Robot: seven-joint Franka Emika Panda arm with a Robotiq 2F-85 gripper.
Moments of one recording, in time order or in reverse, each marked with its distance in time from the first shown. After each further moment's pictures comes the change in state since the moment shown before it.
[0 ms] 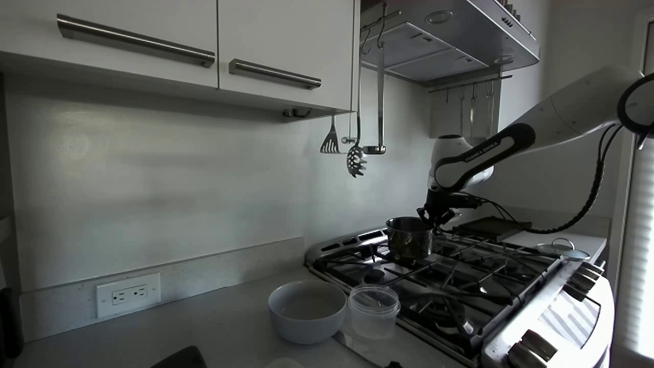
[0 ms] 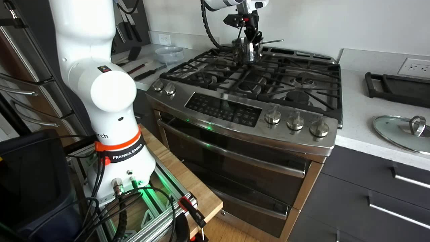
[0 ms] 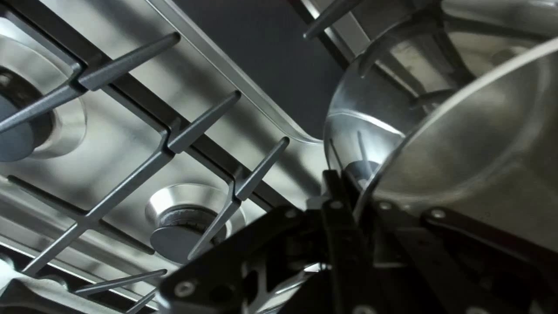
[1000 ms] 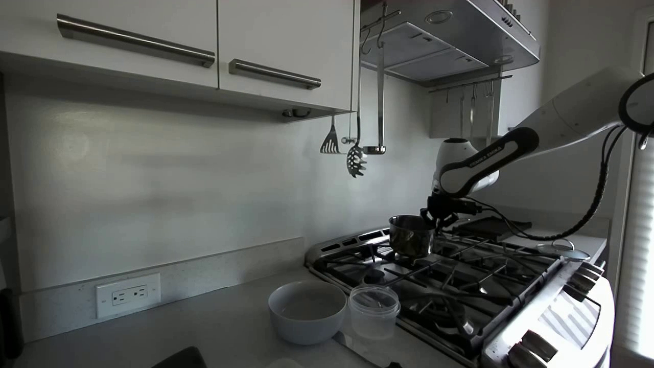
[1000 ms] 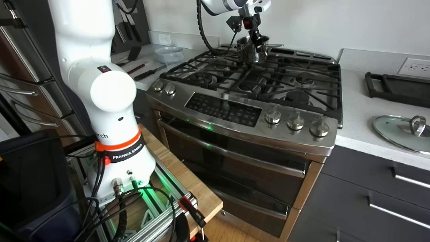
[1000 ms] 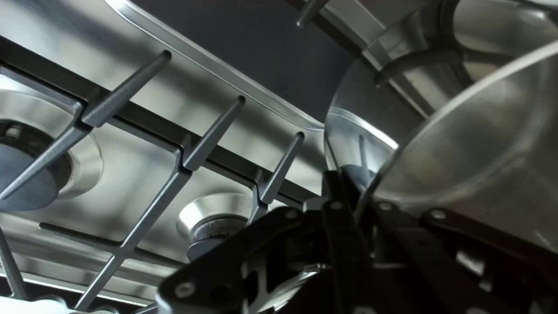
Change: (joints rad) arm -0.003 -0.009 -0.023 -0.049 -0.015 0.084 0.198
